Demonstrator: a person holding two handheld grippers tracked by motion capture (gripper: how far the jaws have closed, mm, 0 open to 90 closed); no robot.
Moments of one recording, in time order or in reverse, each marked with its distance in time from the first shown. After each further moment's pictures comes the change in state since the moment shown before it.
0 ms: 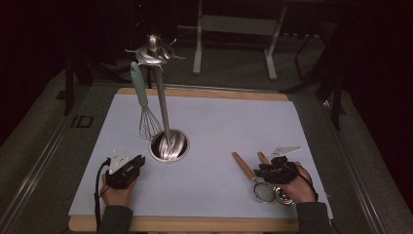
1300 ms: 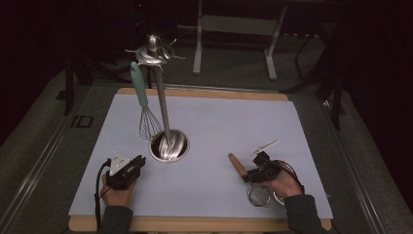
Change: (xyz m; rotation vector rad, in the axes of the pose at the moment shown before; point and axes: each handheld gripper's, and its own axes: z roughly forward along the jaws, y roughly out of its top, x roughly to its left) left arm -0.002 -0.001 -0.001 -0.009 0.002 0.008; right arm 0.017 0.025 0.035 0.244 0.109 0.054
